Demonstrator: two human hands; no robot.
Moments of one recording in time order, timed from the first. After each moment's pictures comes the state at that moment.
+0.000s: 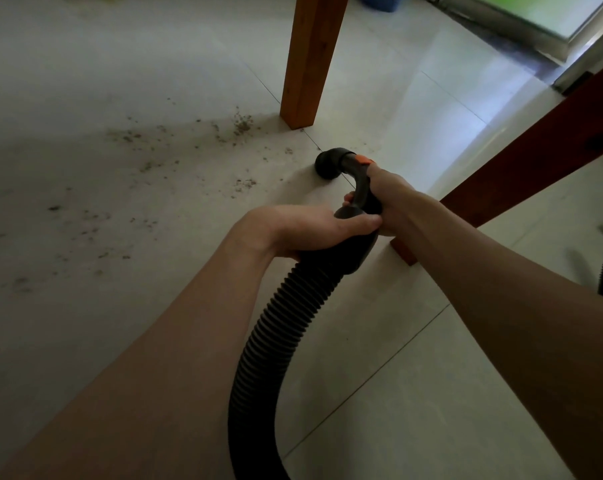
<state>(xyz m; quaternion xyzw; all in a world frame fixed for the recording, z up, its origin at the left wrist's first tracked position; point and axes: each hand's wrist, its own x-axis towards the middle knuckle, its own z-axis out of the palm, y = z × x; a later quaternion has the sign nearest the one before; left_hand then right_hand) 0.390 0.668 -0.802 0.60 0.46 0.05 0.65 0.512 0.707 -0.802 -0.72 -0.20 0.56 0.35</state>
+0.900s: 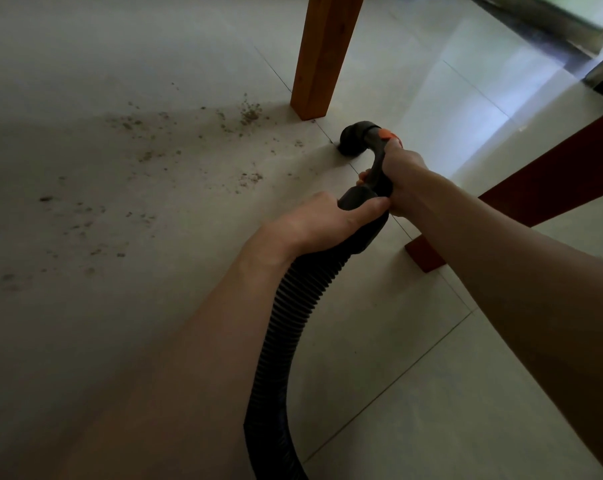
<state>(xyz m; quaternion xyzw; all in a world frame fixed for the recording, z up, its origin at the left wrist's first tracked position) 0.399 0.692 -0.835 0.59 0.54 0.16 0.59 0.511 0.758 -0.817 -0.76 -0.19 0.49 0.39</state>
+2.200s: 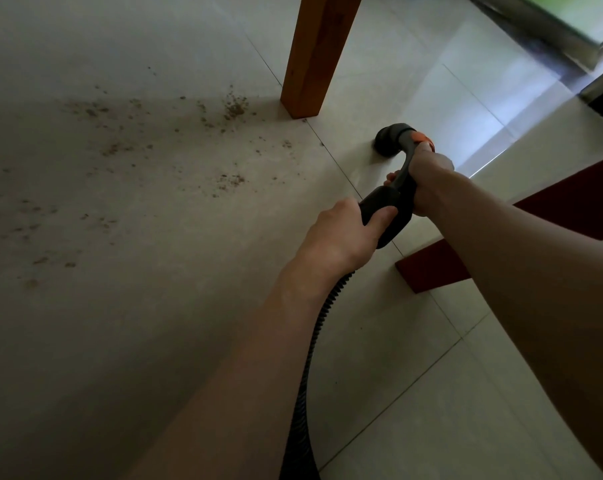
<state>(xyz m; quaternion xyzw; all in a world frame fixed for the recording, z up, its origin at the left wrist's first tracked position) 0.450 0.713 -0.856 0.61 0.56 0.25 0.51 0.569 0.816 -0.842 -0.78 -0.14 0.43 0.43</state>
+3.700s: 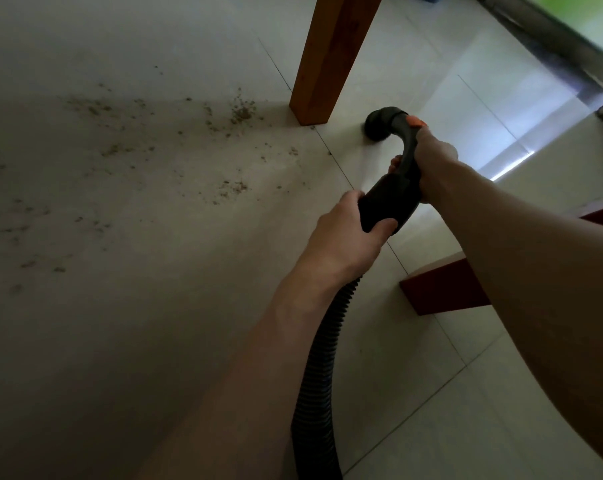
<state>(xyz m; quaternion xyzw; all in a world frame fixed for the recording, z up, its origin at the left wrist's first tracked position) 0.449 0.729 -0.860 0.55 0.55 0.33 0.53 0.567 0.853 -0.839 -0.76 -0.20 0.44 0.44</state>
